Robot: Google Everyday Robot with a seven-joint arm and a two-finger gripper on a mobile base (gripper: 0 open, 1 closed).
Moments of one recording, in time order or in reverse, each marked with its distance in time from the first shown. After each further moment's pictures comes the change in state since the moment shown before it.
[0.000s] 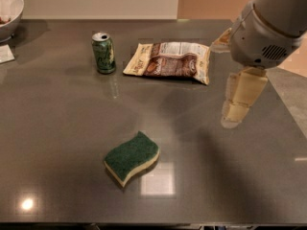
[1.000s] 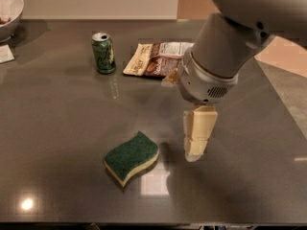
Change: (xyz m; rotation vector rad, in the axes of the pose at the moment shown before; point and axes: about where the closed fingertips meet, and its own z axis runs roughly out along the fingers) arm -0.063 0.048 0.073 -0.149 -0.054 -0.229
